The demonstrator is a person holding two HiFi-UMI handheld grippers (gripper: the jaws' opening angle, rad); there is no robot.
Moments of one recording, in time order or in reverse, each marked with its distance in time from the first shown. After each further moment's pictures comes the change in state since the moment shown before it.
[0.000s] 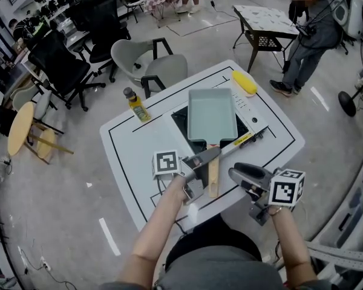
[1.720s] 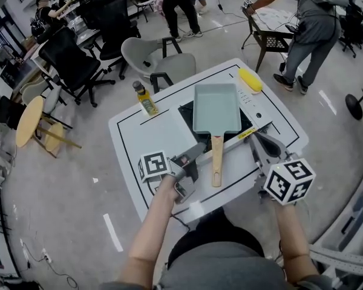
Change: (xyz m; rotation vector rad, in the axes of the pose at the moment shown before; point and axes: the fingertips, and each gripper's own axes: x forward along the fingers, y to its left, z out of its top) left arm -0.062 -0.004 0.016 0.137 -0.198 0.153; right arm -0.030 0.006 0.084 -0.447 -0.246 -0.374
